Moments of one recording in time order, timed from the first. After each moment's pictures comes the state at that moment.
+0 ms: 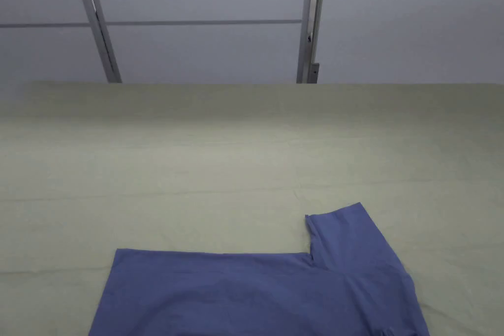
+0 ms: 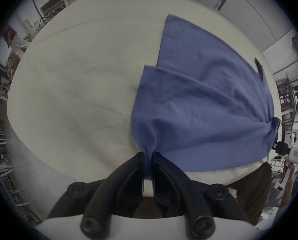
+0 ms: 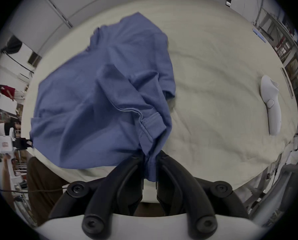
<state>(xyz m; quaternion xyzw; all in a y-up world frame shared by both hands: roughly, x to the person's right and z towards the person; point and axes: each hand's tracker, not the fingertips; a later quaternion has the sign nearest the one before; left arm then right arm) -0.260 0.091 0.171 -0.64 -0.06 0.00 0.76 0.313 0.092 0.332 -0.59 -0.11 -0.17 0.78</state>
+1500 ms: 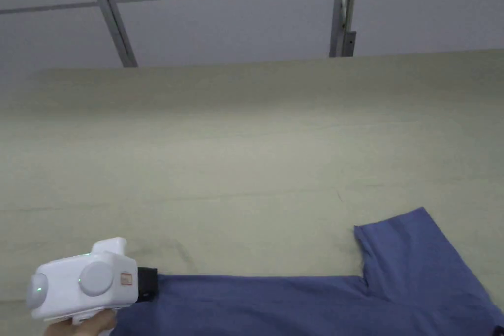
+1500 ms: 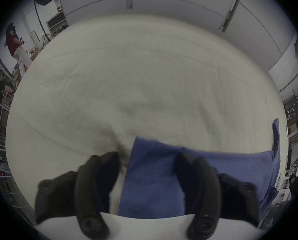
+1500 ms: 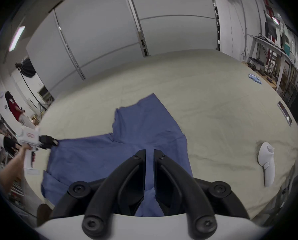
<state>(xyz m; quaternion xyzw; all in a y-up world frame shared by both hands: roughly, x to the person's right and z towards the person) -0.164 0.087 -0.056 -0.55 -0.04 -0.01 0.83 0.304 0.153 0.237 -0.38 -0.15 -0.16 0.90</state>
